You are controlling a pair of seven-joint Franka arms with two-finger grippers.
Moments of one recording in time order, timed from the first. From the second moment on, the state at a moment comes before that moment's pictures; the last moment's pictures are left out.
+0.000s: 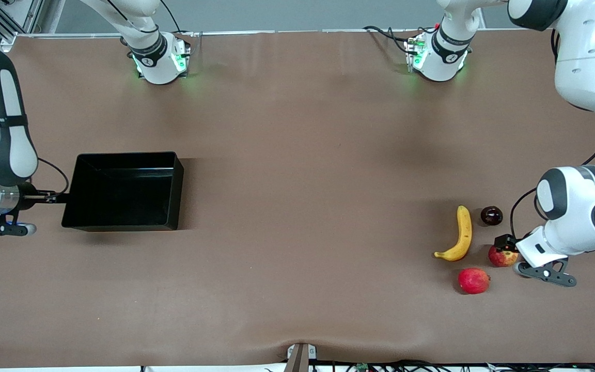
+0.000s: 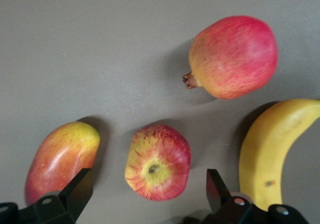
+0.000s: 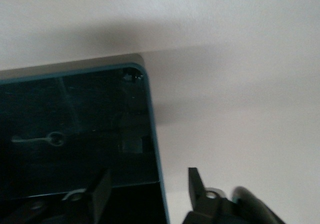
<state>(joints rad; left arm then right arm) 0.14 0.72 -0.07 -1.49 0.14 2.26 0.33 -0.32 0.46 0.04 -1.74 -0.10 1.92 -0.13</state>
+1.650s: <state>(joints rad) 0.13 0.71 -0.08 -1.45 0.16 2.22 0.34 0.24 0.48 0.08 -1.56 0.34 1.81 0.46</state>
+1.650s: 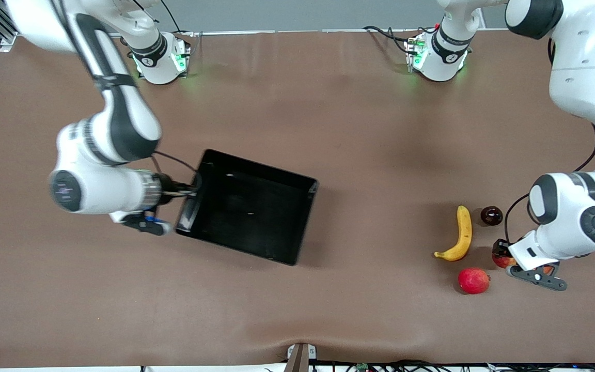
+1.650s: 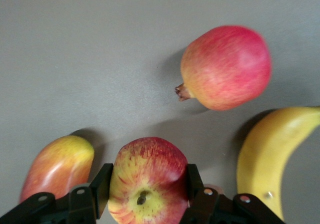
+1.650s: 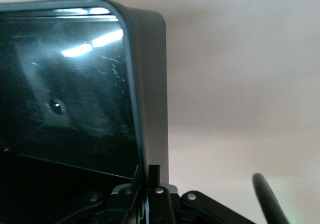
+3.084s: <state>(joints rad) -0.08 0.51 -0.39 -1.51 0.16 1.95 -0.34 0.10 0.57 -0.01 -1.18 0.41 1.49 0.50</state>
